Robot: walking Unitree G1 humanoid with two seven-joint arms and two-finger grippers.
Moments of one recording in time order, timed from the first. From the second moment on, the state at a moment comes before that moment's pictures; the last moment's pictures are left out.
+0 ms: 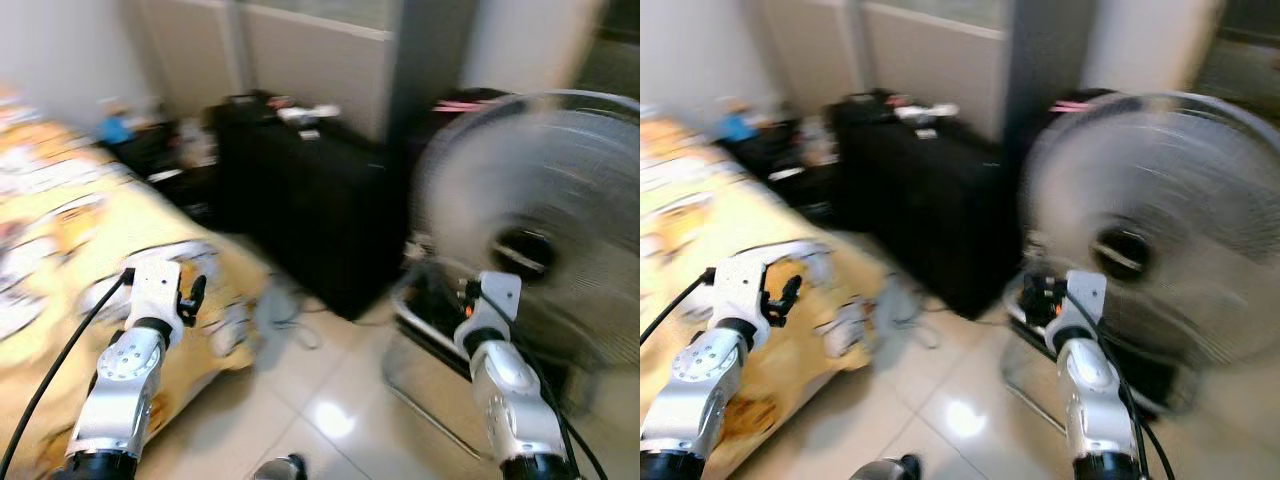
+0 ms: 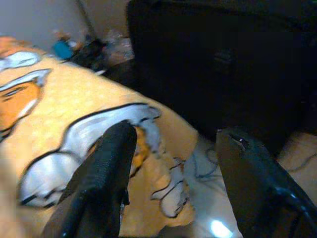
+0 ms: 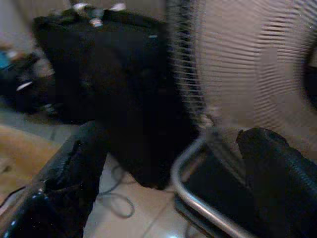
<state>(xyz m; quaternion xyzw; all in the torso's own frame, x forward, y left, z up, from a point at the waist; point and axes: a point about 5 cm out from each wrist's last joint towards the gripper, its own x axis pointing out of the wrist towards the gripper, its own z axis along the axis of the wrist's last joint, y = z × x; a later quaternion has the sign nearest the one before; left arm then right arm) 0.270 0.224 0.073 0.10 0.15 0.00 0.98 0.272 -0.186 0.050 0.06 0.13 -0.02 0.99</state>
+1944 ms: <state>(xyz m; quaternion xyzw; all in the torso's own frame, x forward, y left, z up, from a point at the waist) 0.266 0.224 0.079 0.09 0.15 0.01 0.98 0.266 -0.176 0.047 0.01 0.12 0.00 0.99</state>
